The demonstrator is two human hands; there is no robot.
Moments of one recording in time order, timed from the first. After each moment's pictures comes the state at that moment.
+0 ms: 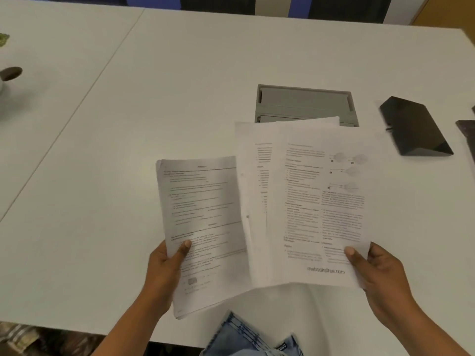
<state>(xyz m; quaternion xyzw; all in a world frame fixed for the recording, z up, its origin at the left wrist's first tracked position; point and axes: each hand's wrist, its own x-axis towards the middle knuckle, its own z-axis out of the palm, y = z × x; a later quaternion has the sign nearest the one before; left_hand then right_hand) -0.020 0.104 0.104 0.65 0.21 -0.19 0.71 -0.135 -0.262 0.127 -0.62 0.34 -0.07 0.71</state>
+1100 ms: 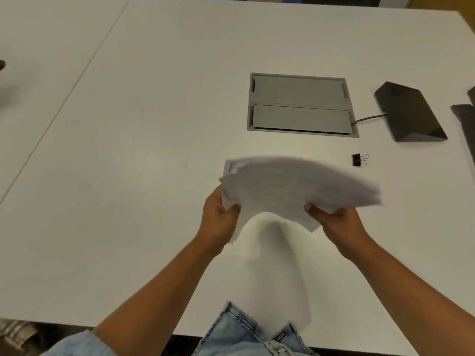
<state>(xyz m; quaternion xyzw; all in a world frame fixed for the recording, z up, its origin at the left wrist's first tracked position) 0.020 -0.011 0.126 0.72 -0.02 -0.16 0.67 -0.059 -0.244 0.138 -0.72 0.23 -0.05 0.66</state>
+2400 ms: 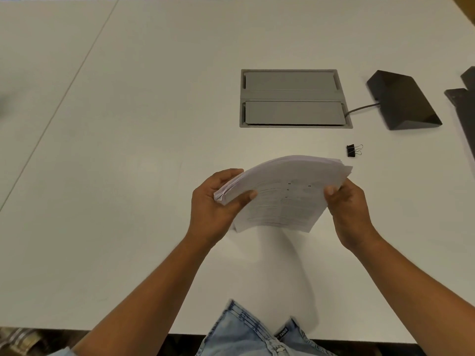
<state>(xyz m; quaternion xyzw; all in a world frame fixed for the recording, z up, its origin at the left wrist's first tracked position) 0.019 -0.018 0.166 0.72 -0.11 -0.08 0.68 -0.064 -0.249 0.162 -0.67 0.15 -0.11 0.72</state>
